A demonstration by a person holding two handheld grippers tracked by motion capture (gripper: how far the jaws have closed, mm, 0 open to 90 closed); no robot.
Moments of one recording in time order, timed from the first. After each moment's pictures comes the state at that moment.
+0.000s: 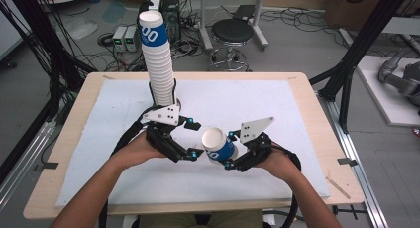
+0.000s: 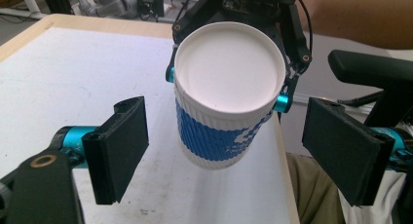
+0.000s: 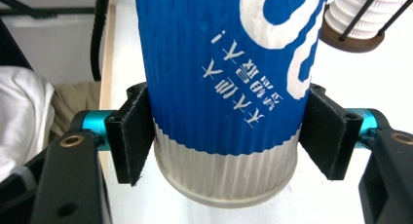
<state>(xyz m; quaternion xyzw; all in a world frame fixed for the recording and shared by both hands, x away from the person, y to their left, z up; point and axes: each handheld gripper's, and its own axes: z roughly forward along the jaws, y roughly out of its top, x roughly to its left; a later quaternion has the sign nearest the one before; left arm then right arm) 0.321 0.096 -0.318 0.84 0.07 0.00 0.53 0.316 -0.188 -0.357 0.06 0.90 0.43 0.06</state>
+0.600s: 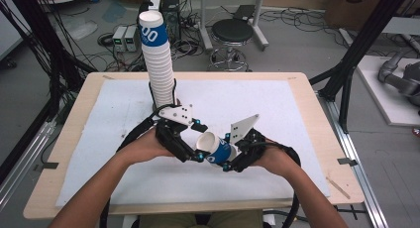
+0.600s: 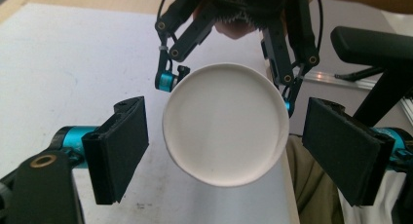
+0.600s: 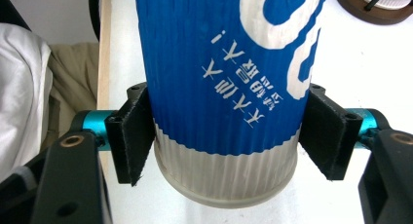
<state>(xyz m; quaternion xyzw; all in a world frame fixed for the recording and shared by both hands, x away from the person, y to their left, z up) 0.327 0.072 -0.317 0.88 0.06 -0.01 0.47 0.319 -0.169 -0.350 0.04 0.94 0.35 0.05</state>
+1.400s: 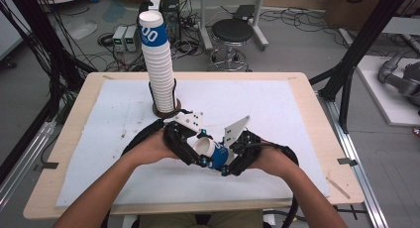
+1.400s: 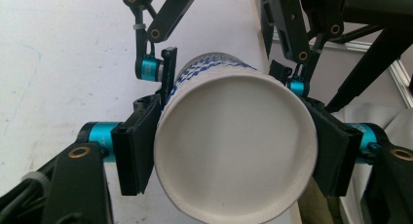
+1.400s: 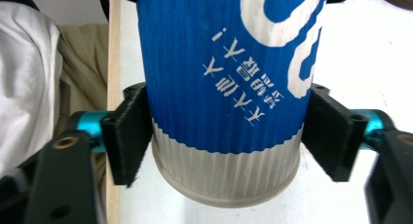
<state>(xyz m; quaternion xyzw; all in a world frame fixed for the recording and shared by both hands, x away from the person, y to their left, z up) 0.328 0.058 -0.327 0.90 0.02 -0.03 0.43 0.316 -0.158 -0.351 0.03 0.95 0.31 0.03</state>
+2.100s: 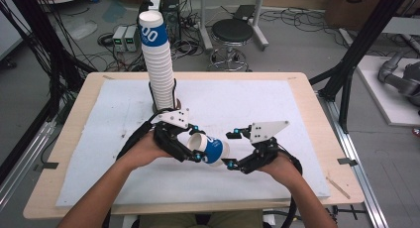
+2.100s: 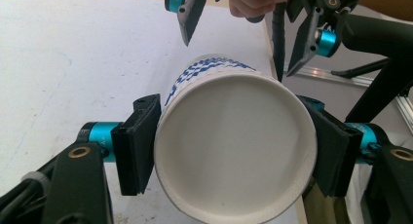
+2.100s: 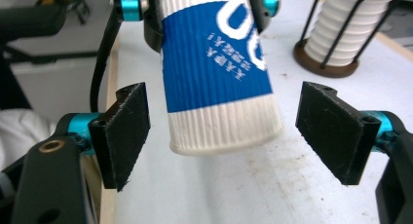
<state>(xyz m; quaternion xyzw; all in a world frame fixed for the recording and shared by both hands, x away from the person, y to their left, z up) 0.332 0.086 -0.338 0.87 0.06 -0.02 0.49 0.303 -0.204 -0.357 0.10 0.85 0.51 0.07</state>
